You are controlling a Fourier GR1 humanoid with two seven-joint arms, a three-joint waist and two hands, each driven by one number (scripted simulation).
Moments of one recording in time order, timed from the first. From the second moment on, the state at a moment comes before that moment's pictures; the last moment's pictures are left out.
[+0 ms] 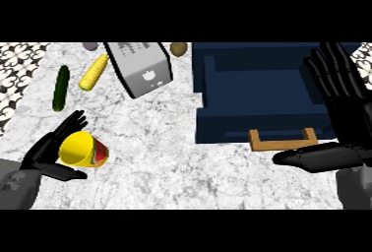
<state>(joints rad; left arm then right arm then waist) -0.42 0.44 0.12 -0.40 -0.09 -0.56 -0.78 -0.27 -0.19 -0.08 -1.88 -0.12 0.15 0.12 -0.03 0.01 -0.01</state>
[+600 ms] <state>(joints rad) -0.45 0.40 0.08 -0.31 -0.12 -0.50 -0.90 -0.33 -0.21 -0.10 -1.84 -0.14 0.16 0.13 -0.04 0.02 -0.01</state>
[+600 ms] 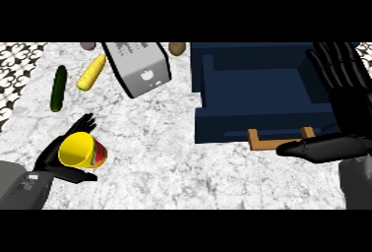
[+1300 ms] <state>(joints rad) -0.51 0.36 0.05 -0.28 -0.11 -0.55 -0.90 -0.31 -0.21 -0.09 -1.83 -0.13 0.17 0.11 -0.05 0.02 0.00</state>
